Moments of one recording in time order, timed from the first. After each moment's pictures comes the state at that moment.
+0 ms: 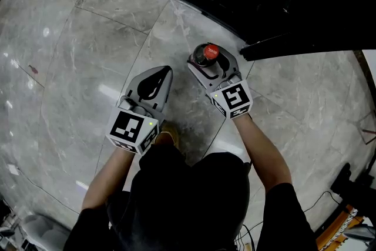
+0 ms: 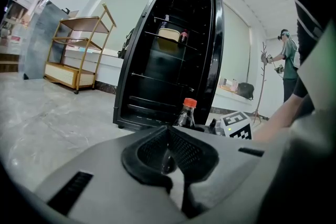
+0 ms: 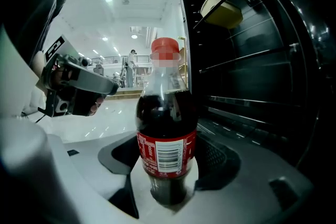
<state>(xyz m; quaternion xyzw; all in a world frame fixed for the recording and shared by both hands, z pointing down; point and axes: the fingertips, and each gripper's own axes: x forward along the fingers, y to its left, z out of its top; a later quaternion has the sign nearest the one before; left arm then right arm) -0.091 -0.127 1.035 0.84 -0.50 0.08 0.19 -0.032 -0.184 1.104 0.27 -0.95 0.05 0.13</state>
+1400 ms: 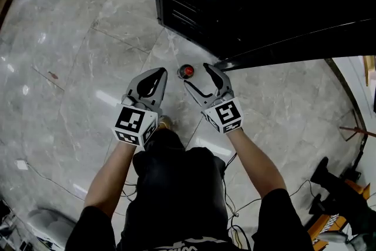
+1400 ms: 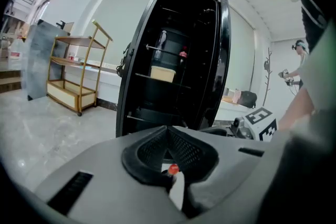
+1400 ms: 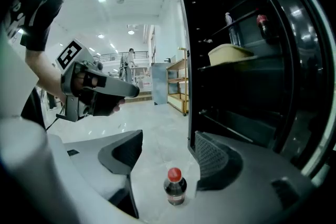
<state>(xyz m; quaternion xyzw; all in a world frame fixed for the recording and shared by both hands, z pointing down) -0.091 -0.149 0.833 0.83 -0.52 0.08 0.19 -0.011 -0.159 0.892 0.27 -0.94 0.08 0.16</state>
